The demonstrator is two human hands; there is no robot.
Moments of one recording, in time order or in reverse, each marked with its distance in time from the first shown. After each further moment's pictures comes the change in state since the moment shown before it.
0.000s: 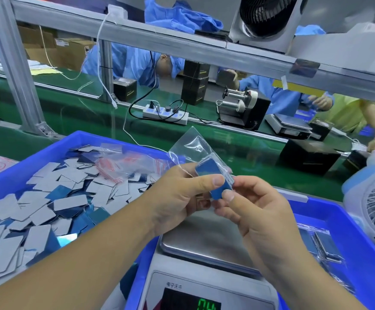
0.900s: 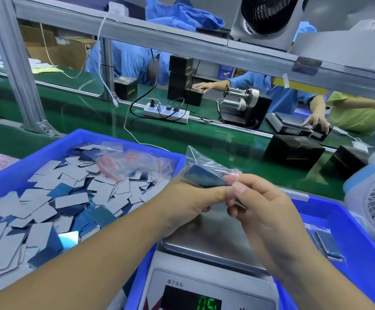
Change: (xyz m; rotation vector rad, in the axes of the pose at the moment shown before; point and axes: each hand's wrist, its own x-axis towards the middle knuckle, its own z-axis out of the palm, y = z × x) left_hand 0.004 -0.018 0.004 0.290 0.072 0.080; right_hand 0.002 -0.001 -0.005 -0.041 -0.062 0.016
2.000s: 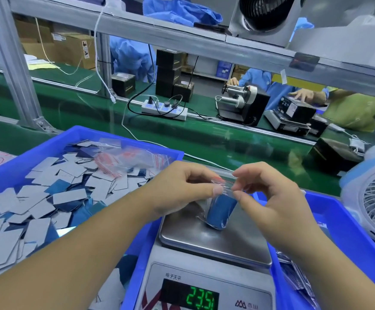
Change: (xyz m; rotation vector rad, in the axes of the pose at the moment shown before) left_hand 0.004 0.004 -0.022 0.165 -0.067 -0.026; right_hand 0.007 -0.009 -0.030 -0.808 -0.079 -0.442
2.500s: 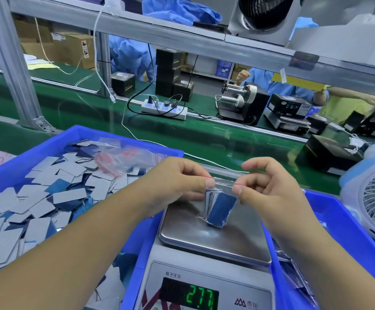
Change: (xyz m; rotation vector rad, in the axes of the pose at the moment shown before) left_hand 0.001 0.005 -0.006 -0.180 0.072 -0.146; right_hand 0.006 0.006 0.005 0.407 0.043 0.325
